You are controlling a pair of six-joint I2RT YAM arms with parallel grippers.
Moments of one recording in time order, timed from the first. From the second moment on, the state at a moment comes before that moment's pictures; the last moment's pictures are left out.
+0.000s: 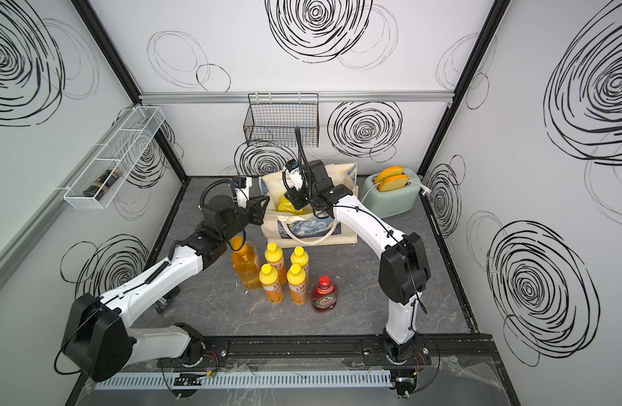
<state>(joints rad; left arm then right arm) -0.43 1.30 0.93 0.16 0.05 -0.29 0.62 1.85 1.70 -0.43 -0.20 -0.02</state>
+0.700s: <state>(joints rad) -0.43 1.30 0.92 0.18 0.06 -0.28 0.63 1.87 1.75 -0.42 -0.28 0.00</state>
